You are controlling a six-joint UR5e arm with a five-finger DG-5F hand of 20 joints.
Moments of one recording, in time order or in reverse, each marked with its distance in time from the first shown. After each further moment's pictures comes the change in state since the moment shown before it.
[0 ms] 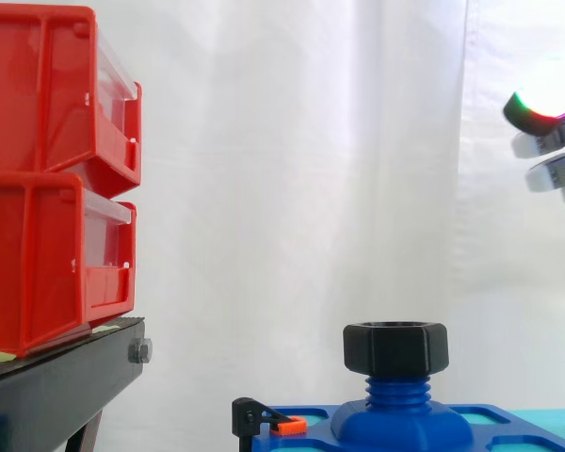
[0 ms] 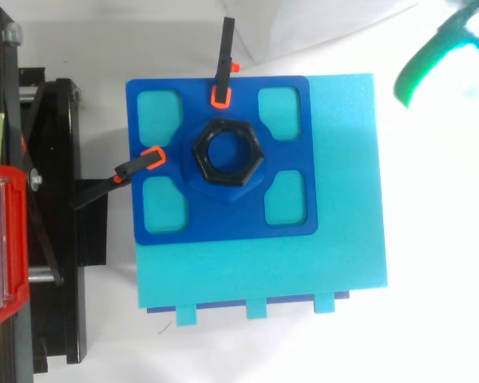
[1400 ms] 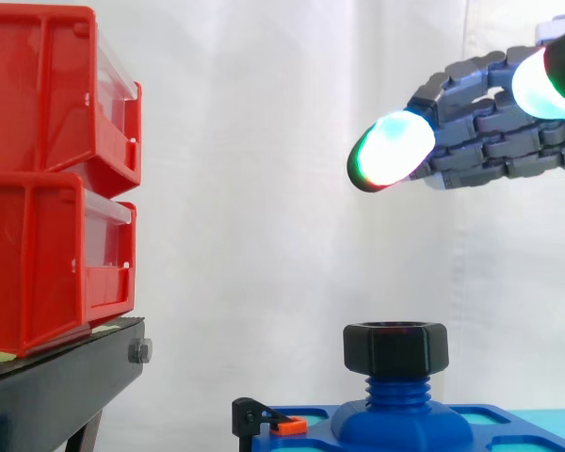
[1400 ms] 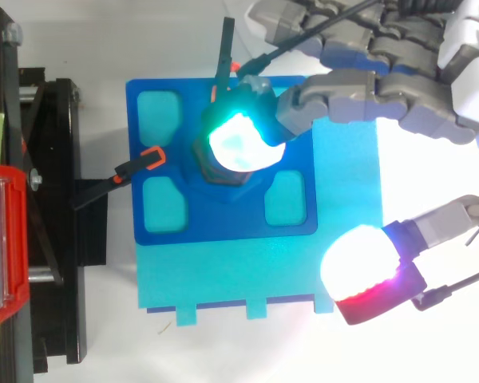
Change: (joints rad) arm 0.037 -0.240 0.176 0.195 0.004 -0.676
